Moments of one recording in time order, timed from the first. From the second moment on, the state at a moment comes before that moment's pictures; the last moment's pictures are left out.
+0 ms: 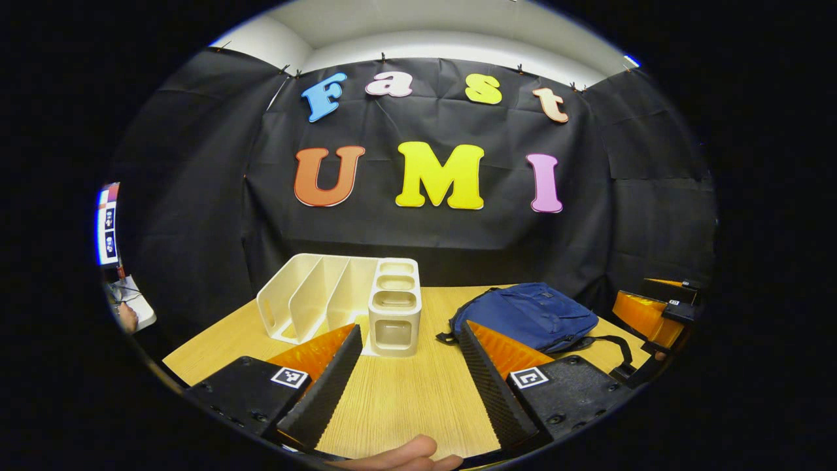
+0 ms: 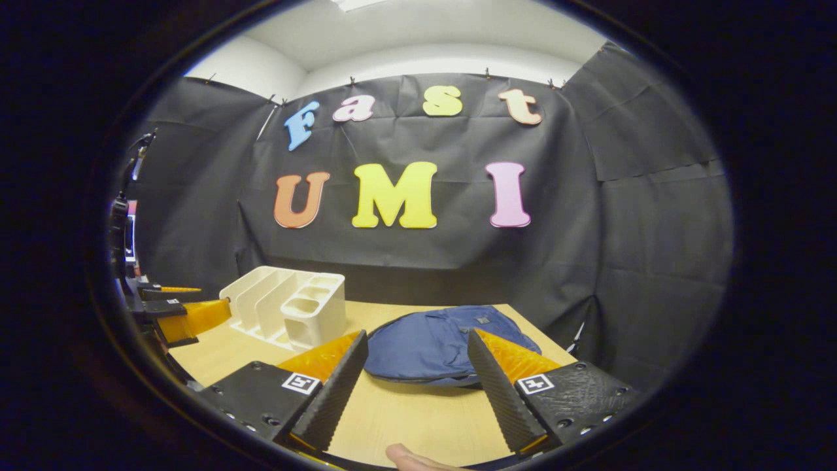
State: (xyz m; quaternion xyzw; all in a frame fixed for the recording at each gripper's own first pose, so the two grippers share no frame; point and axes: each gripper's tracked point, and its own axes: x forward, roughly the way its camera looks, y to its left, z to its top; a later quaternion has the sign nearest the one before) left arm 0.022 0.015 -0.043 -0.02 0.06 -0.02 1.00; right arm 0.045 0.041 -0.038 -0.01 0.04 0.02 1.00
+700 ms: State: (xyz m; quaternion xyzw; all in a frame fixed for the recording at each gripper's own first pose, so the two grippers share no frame) left arm 0.018 0.006 -0.036 0.01 0.03 -0.03 1.00; right arm 0.034 0.052 -0.038 -0.02 0.04 0.03 1.00
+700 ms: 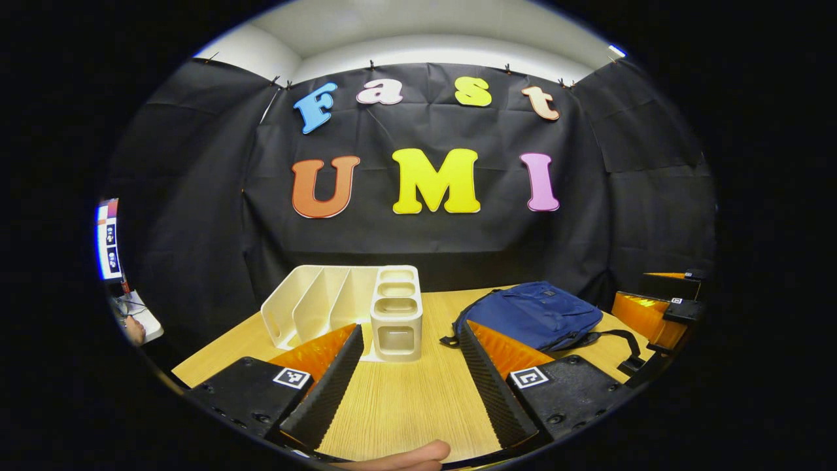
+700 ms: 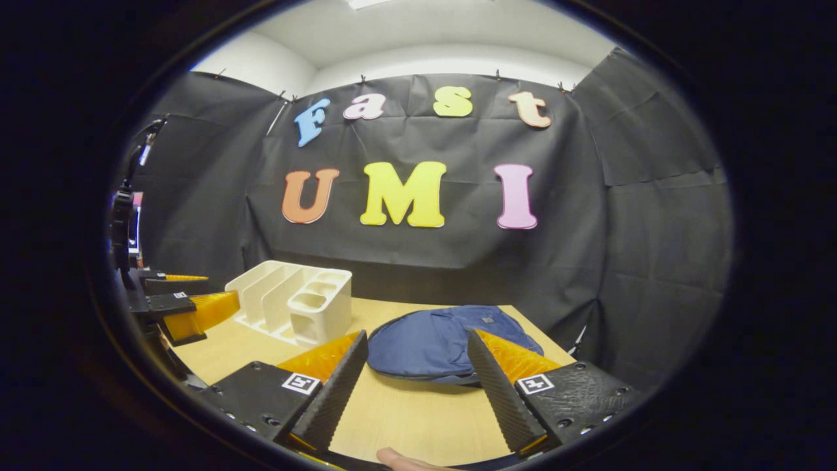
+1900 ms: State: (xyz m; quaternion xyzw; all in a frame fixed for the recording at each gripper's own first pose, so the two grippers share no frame) left arm 0.022 0.023 -0.041 0.00 0.04 0.00 1.00; right arm 0.038 0.051 -0.044 -0.03 0.05 0.03 1.00
